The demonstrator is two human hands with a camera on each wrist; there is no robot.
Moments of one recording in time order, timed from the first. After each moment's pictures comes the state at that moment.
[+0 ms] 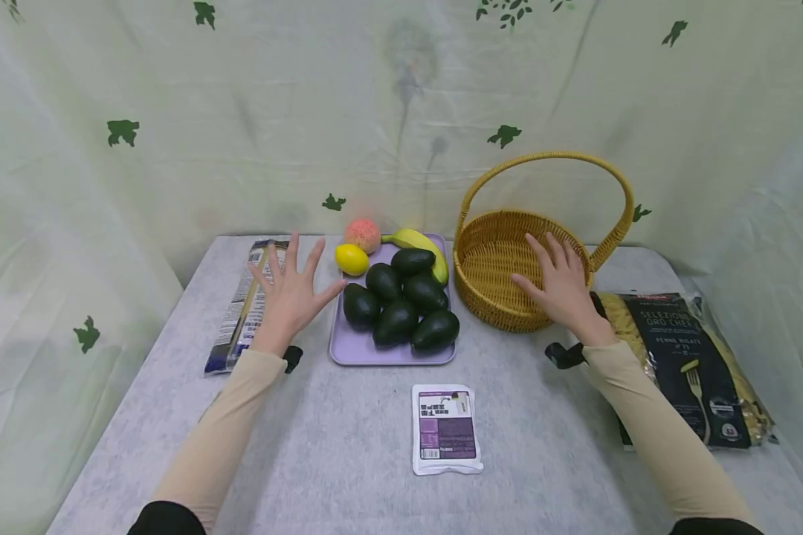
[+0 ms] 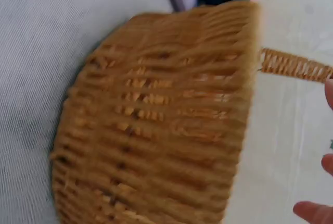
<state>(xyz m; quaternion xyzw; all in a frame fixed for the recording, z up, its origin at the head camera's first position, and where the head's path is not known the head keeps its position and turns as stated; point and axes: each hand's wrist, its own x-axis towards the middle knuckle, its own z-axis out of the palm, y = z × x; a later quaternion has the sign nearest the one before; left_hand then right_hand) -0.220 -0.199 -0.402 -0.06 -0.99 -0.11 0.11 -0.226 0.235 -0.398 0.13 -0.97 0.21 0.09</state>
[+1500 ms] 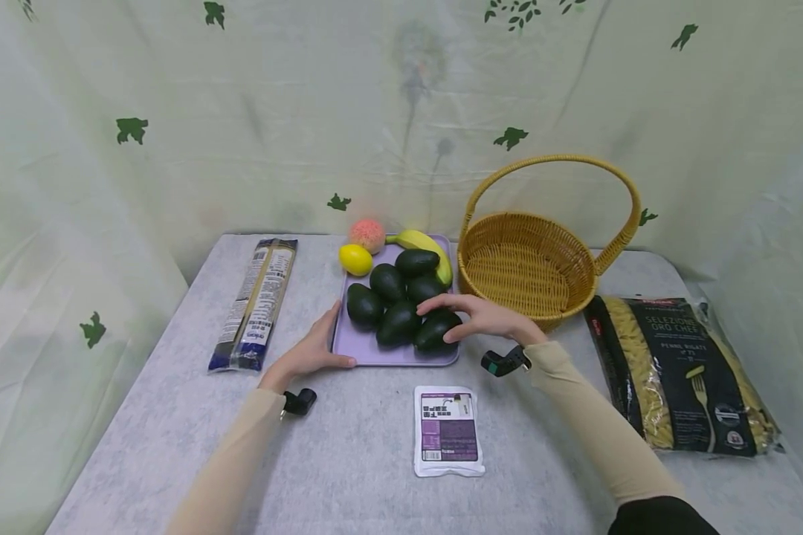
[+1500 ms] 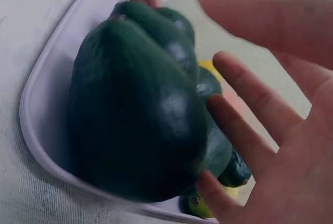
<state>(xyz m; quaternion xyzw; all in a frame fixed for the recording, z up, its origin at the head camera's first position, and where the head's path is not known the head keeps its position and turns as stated) -0.184 -0.204 -0.478 -0.16 -0.88 -0.42 -0.13 -0.231 0.133 -0.415 0.42 -0.72 0.48 -0.27</state>
